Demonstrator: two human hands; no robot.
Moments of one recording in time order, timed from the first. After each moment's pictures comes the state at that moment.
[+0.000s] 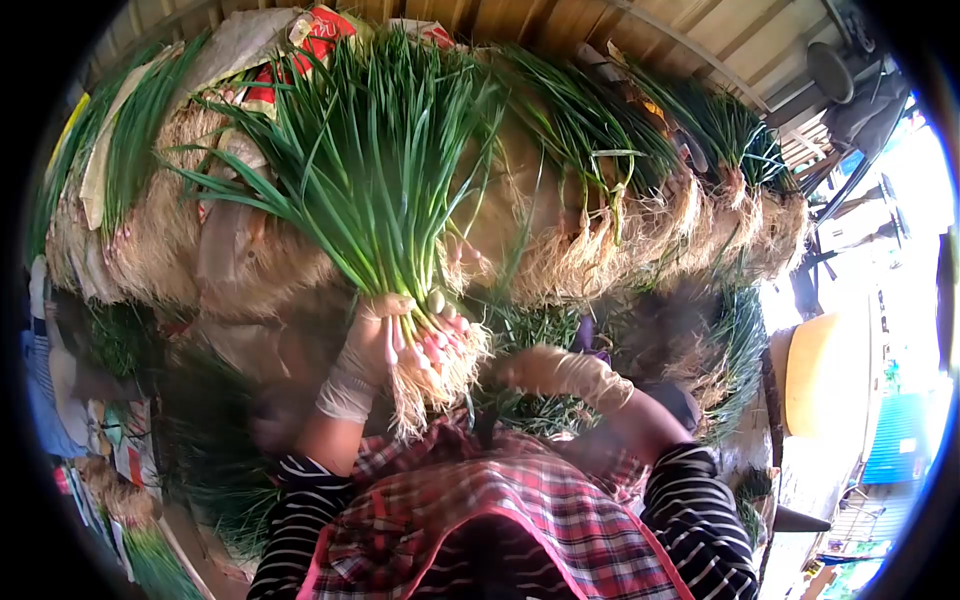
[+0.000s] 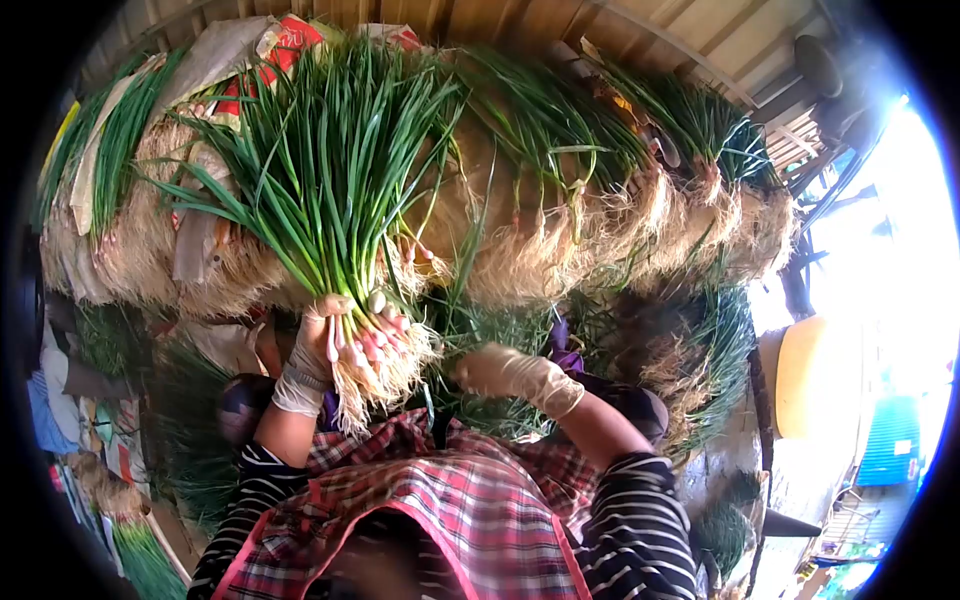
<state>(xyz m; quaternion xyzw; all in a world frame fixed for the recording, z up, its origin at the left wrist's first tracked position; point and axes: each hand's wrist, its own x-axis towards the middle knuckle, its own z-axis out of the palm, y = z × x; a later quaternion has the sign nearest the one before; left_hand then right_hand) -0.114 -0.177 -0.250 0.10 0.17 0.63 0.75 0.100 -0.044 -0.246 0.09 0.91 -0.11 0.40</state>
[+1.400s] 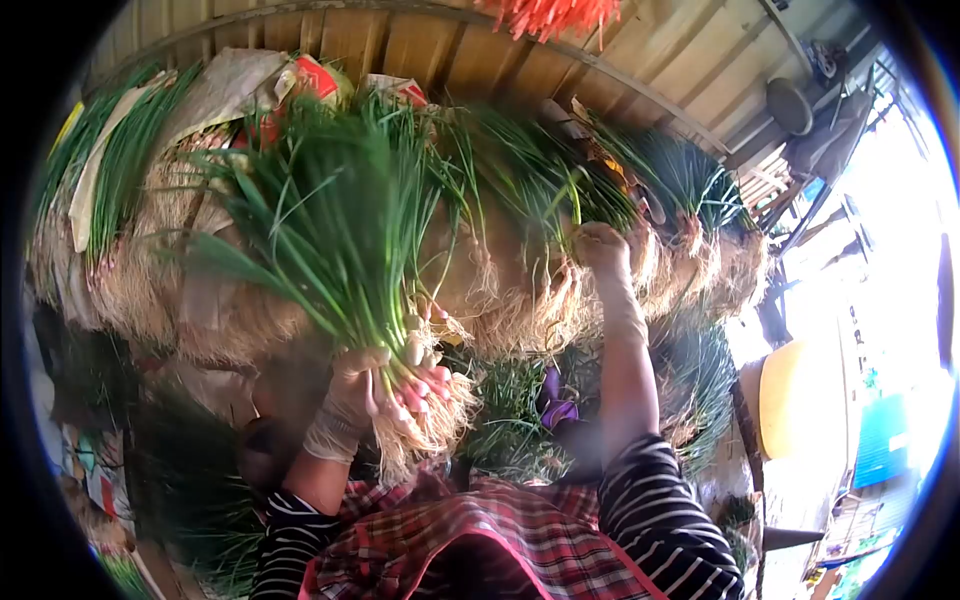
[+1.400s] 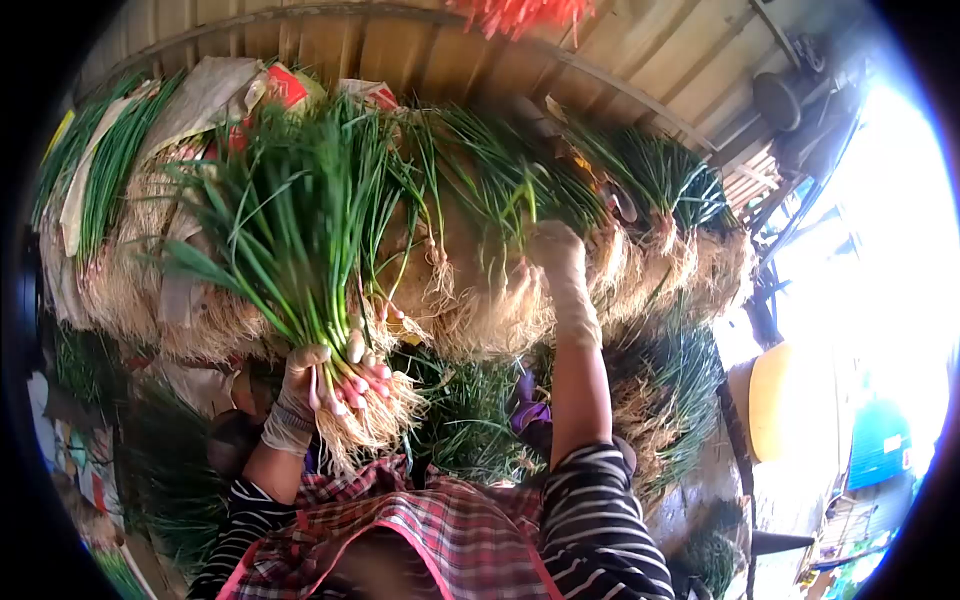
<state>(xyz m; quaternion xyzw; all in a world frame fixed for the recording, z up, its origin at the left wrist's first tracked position) -0.104 -0.167 -0.224 0.12 0.08 0.71 0.69 0.086 0.116 -0.130 0.60 0.71 -0.28 -0.26</state>
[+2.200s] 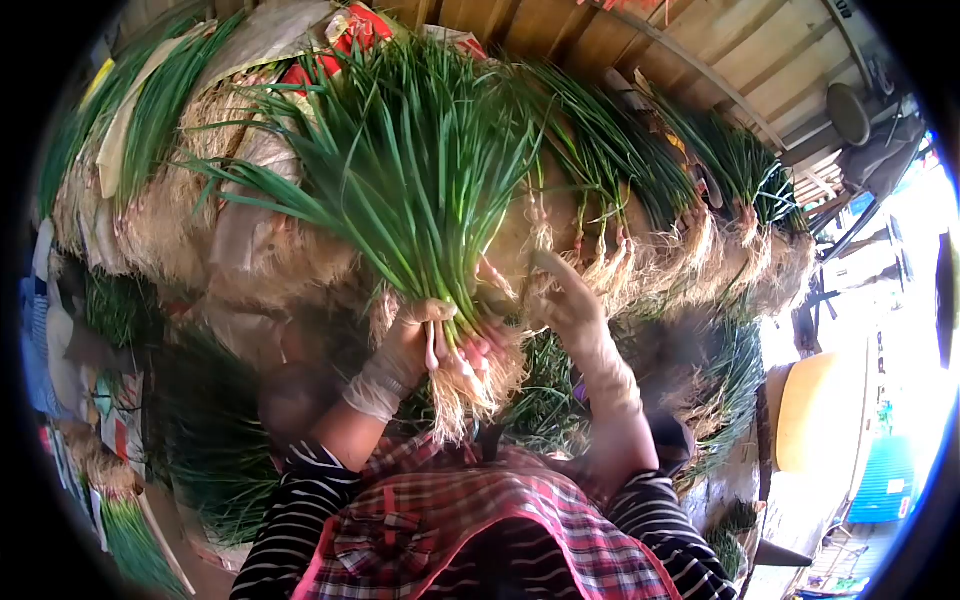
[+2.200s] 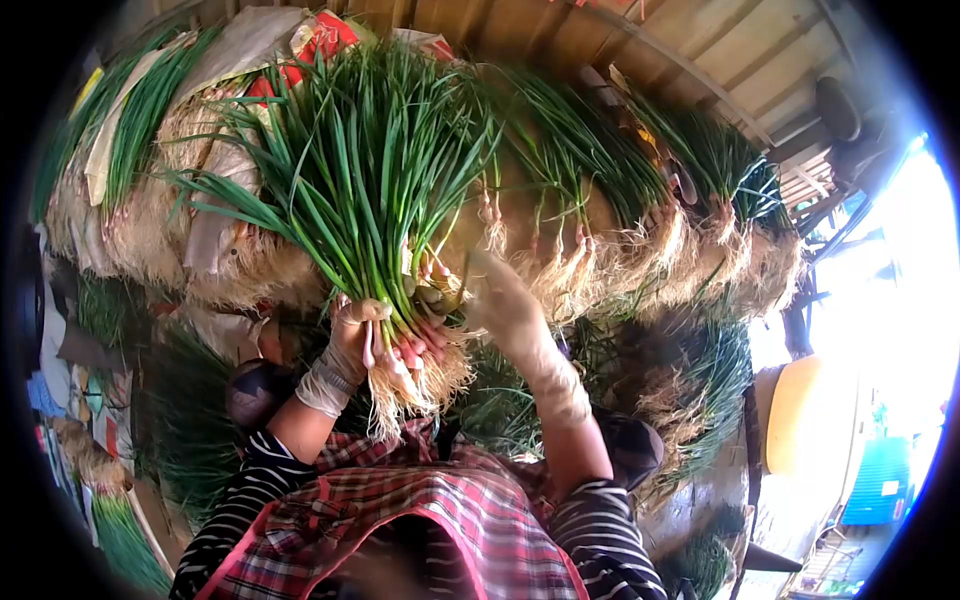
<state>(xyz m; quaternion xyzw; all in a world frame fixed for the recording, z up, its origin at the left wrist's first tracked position) -0.093 -0.153 -0.235 0.08 0.09 0.69 0.72 0.075 -0.031 -0.166 0.25 0.73 -0.60 -0.20</state>
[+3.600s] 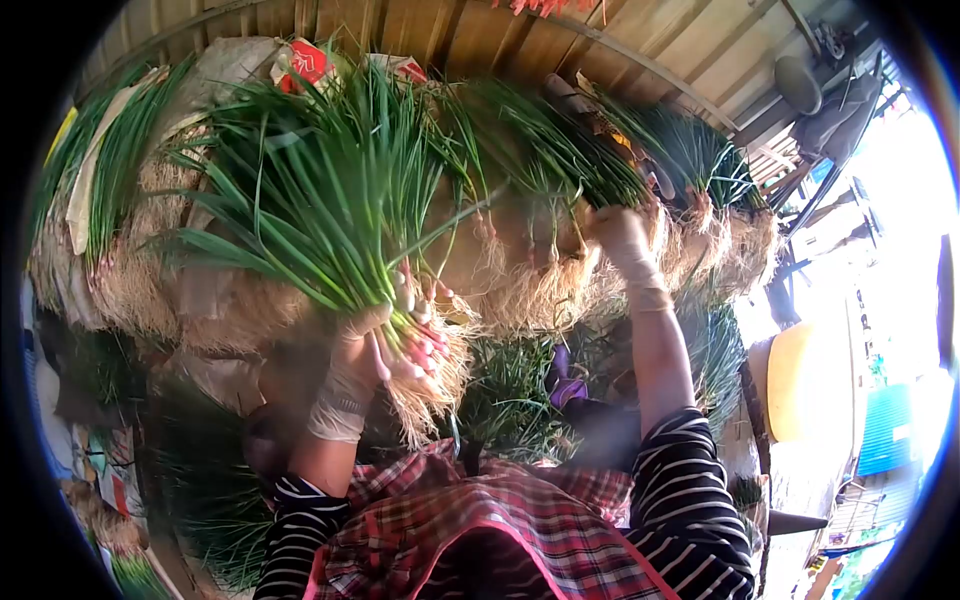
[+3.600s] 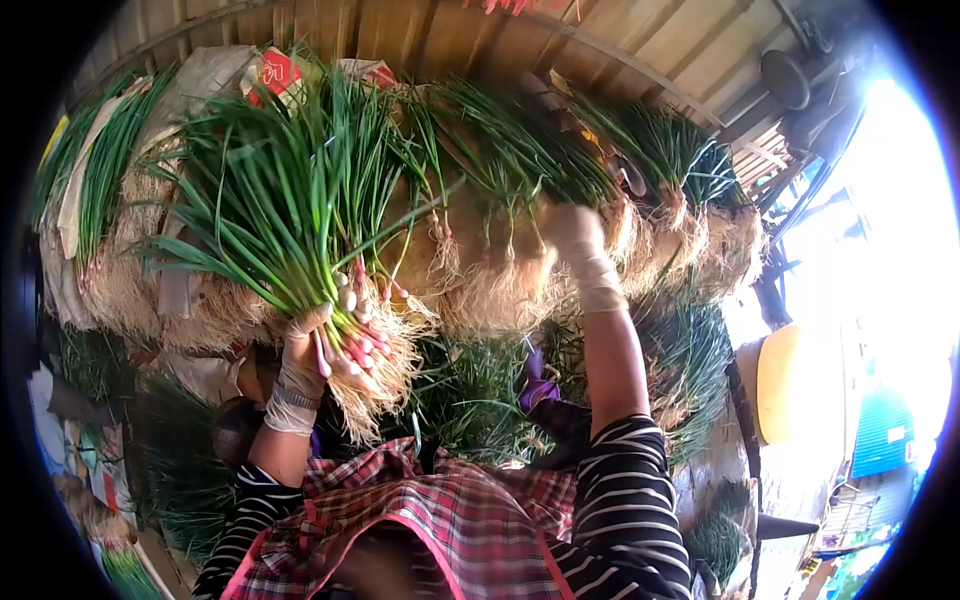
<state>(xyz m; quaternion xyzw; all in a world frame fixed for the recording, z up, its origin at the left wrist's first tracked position) -0.110 -0.149 -0.215 0.12 0.15 0.78 0.60 0.106 0.140 -0.130 0.53 0.85 -0.03 0.05</state>
